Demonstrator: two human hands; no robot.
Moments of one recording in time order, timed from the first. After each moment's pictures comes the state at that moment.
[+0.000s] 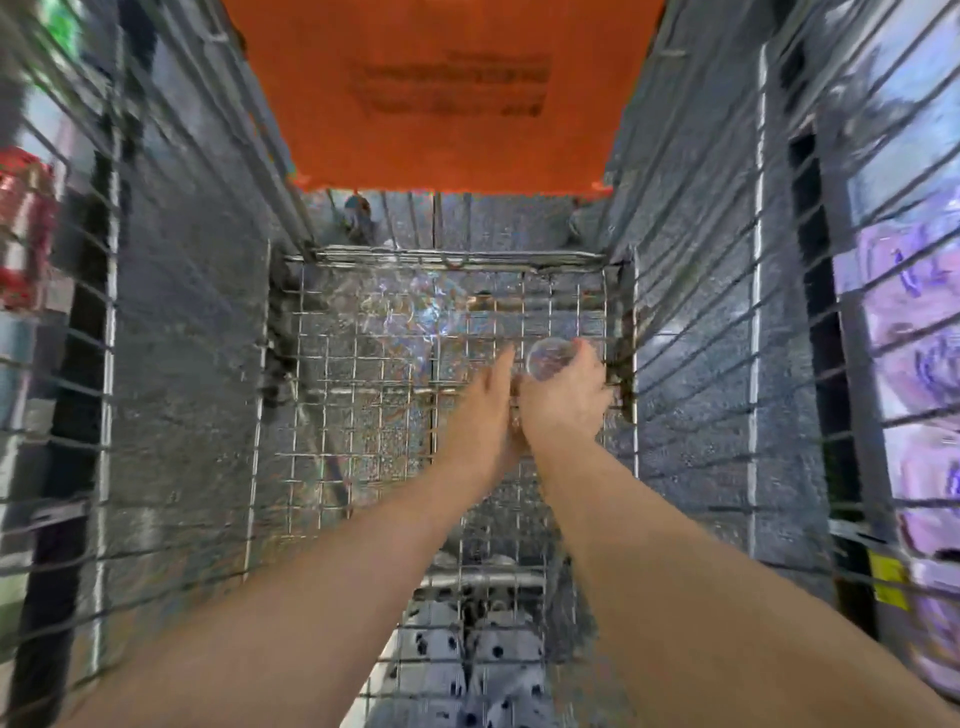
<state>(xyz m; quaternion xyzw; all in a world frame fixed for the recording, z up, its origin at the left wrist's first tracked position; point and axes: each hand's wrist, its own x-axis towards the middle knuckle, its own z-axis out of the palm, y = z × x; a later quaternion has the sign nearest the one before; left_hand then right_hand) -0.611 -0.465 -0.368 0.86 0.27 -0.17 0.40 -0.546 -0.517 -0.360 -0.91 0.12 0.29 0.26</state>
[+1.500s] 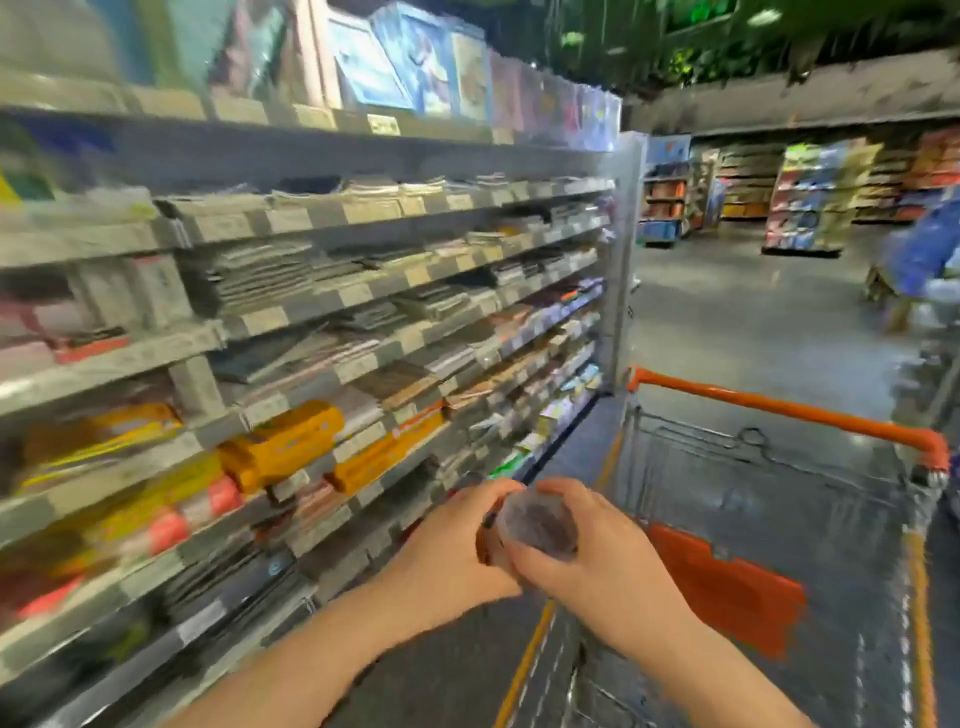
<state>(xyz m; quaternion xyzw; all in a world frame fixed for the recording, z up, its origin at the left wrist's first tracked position) -0.974 -0.457 0.206 0.87 0.31 0.23 0.30 -0.834 -0.537 0.211 -0.69 -0.61 0.15 0.35</state>
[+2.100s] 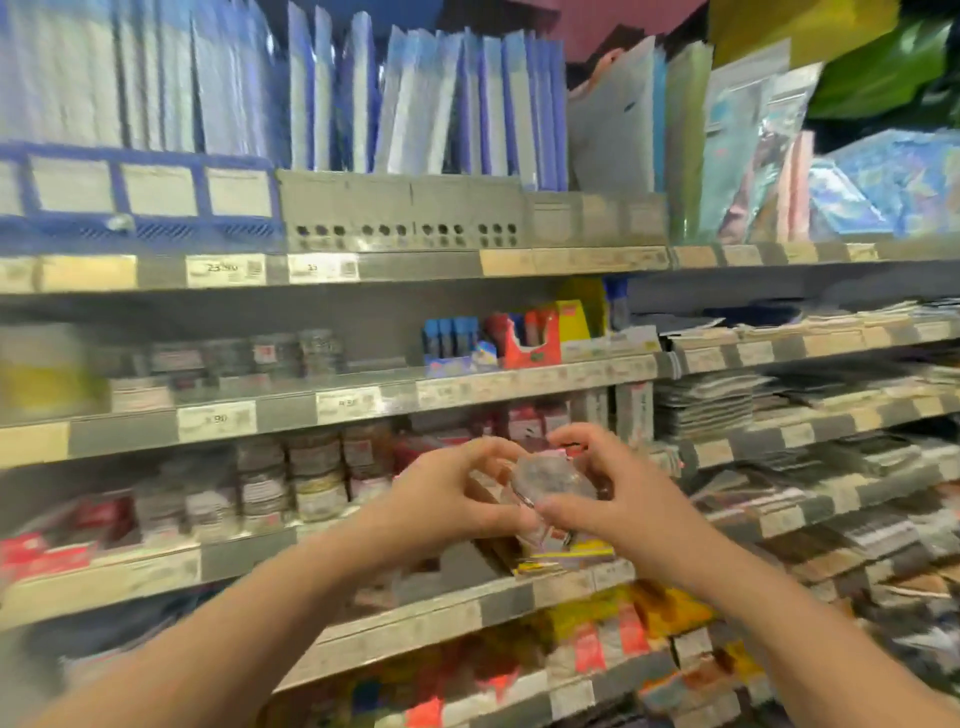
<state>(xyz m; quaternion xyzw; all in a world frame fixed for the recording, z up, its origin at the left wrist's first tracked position) -1.442 -0.373 0.374 0.76 0.53 0.34 0.16 -1.258 -0.337 0.352 -0.36 -0.81 0.23 0.41</state>
